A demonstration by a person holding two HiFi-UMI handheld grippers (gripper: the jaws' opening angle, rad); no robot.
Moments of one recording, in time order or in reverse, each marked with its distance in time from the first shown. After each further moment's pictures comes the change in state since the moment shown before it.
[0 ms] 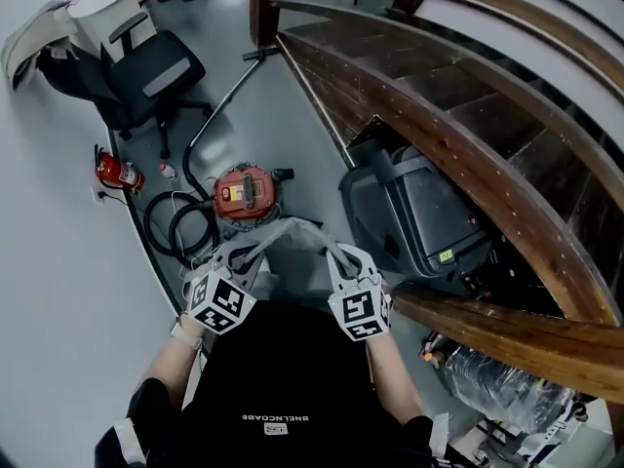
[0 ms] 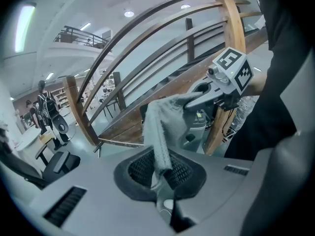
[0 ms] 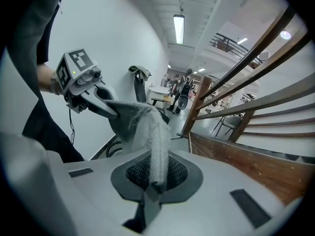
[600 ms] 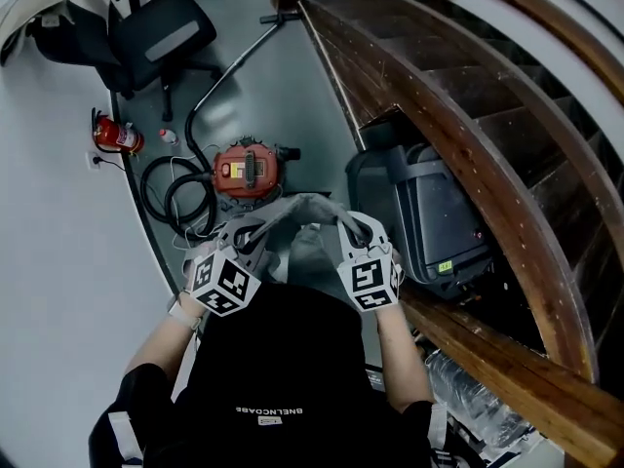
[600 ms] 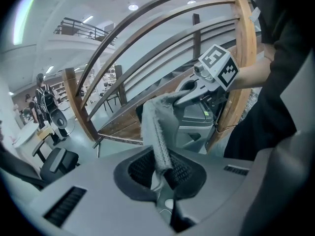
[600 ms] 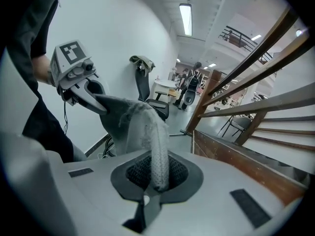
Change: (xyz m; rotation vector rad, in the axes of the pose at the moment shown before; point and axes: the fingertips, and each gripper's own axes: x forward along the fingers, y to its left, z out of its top) left arm 0.065 0.050 0.008 -0.038 0.051 -0.003; right arm 0.091 -0.077 0.004 -0.085 0.071 0.082
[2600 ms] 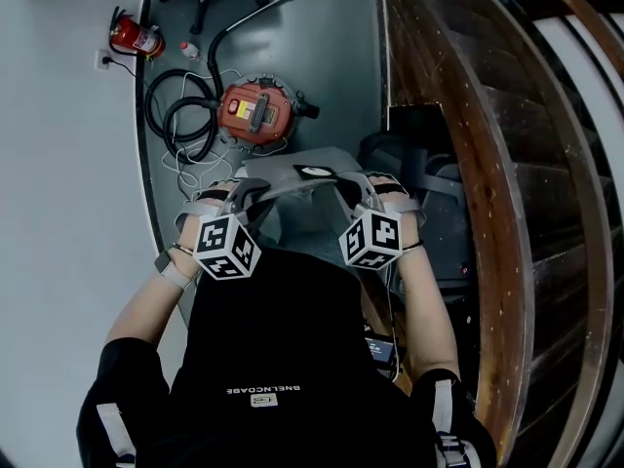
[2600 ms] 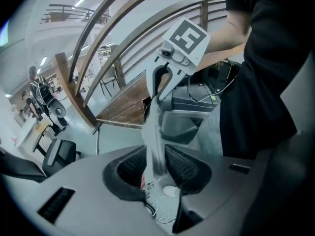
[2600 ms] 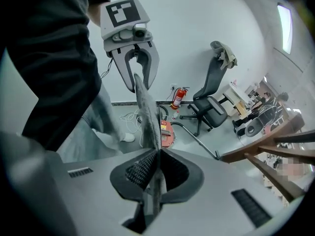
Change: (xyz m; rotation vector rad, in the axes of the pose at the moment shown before) left arm 0.093 -0.003 -0.028 -0.004 0.215 0.026; right arm 0.101 -0.020 -0.039 -0.832 0.121 0.509
